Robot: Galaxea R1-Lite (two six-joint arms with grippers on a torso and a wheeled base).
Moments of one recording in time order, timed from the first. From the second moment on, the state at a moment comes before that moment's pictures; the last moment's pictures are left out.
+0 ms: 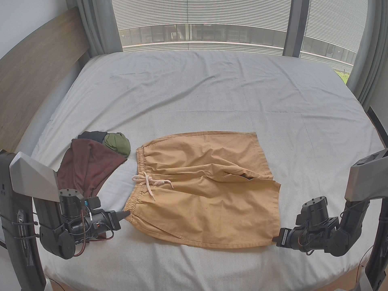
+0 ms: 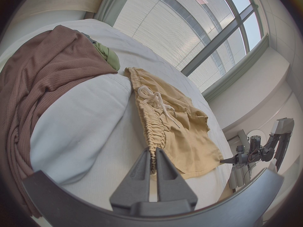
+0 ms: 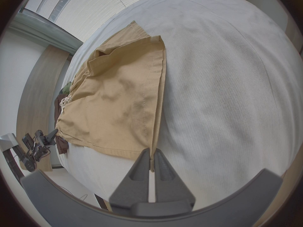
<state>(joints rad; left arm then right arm) -0.07 2.34 -0.29 -1.54 -0.49 -0.34 0.36 2.18 -0.26 -1.02 0.10 0.63</state>
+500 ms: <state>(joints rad) -0.07 2.34 -0.19 -1.54 -0.49 -0.29 0.36 2.16 -0.18 -1.03 0.10 0.57</state>
